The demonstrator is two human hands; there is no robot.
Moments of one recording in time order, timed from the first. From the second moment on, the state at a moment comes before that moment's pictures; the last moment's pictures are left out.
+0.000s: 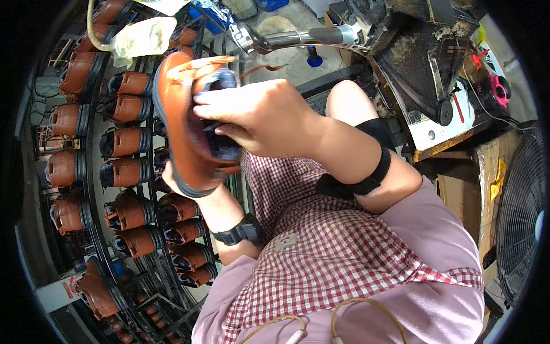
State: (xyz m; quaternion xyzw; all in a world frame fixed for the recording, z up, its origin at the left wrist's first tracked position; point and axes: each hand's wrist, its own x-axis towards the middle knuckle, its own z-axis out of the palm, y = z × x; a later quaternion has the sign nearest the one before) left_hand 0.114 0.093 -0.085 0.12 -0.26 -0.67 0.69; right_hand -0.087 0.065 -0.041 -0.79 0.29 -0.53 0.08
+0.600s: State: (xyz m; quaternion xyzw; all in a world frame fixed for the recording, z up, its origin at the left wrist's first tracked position) left_hand 0.209 0.195 -0.102 0.30 -0.23 -0.54 0.75; right_hand -0.105 0.109 -0.067 -0.87 0.30 -0.33 0.22
